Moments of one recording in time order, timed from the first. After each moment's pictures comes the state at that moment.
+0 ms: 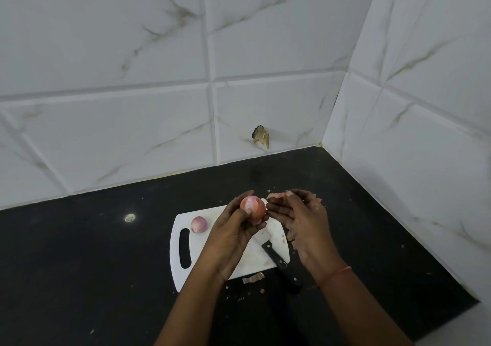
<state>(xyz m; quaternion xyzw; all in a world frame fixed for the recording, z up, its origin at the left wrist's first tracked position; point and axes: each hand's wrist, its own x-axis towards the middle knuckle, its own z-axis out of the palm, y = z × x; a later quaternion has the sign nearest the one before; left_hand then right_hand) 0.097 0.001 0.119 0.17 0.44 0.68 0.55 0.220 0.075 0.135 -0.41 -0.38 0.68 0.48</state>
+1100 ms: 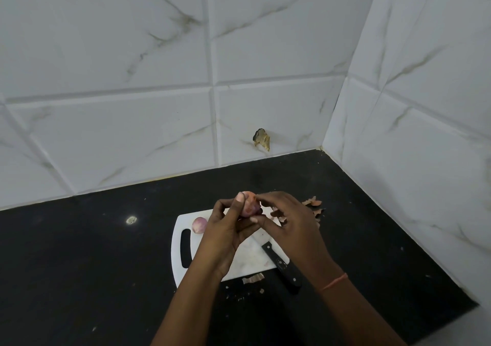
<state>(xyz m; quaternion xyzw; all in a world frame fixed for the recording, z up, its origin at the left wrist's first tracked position) 0.094 -0.009 0.136 0.17 0.44 0.70 0.54 0.225 0.064 0.131 -0.27 -0.83 0.27 0.40</state>
